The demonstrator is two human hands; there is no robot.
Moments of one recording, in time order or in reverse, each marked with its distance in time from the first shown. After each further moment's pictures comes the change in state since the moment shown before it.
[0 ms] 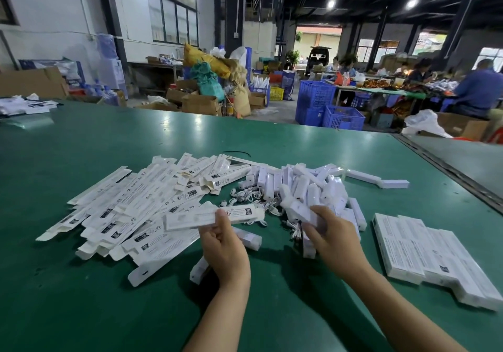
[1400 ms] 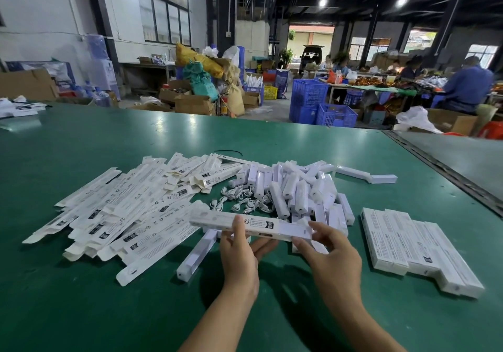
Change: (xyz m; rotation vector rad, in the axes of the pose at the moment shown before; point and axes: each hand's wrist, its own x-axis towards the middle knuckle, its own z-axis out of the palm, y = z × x) left_hand -0.033 -0.004 0.008 -0.338 -0.358 -0.371; right_hand -0.055 -0.023 0.003 0.479 0.284 0.291
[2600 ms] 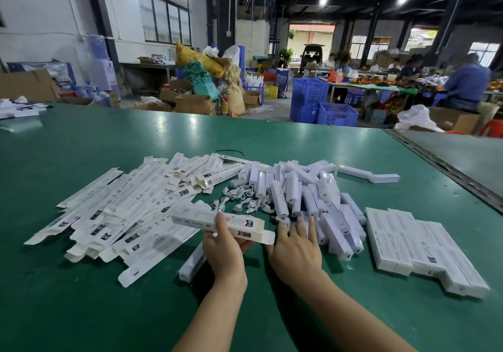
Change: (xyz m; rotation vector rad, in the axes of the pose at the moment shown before) left_hand 0.029 0.006 -0.014 0.118 0.265 0.101; right_hand 0.027 0.023 0.066 -1.269 -0.441 -0.213
